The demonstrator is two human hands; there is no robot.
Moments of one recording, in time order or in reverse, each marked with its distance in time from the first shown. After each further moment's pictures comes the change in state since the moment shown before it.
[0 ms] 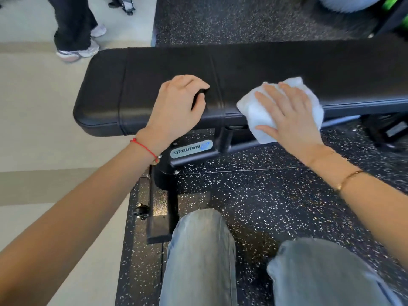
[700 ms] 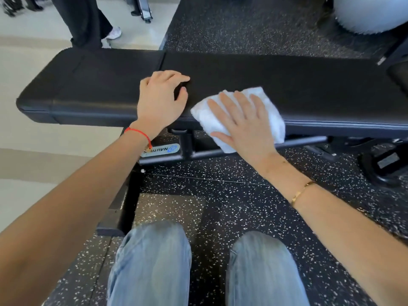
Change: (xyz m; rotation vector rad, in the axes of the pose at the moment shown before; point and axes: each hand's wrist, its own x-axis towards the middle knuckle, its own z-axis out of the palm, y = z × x) left_hand 0.062 0.097 0.077 0.160 0.112 -0.310; right_hand -0.022 0.068 0.015 -0.130 0.090 -0.160
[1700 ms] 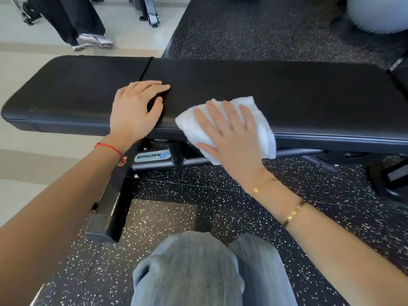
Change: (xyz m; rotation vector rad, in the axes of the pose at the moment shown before) left_hand -0.006 0.002 0.003 0.037 0.034 0.031; right_hand -0.014 0.012 0.010 0.074 0.086 0.066
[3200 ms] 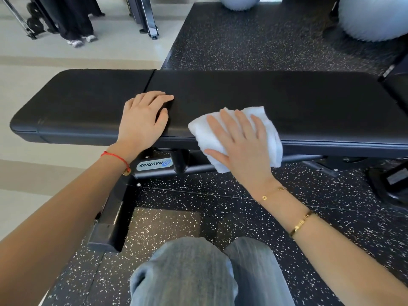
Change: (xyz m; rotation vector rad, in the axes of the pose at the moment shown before) left_hand 0.002 0.005 -0.001 0.088 -0.076 -0.001; right_hand -0.006 0.008 0.005 0.058 0.027 0.097
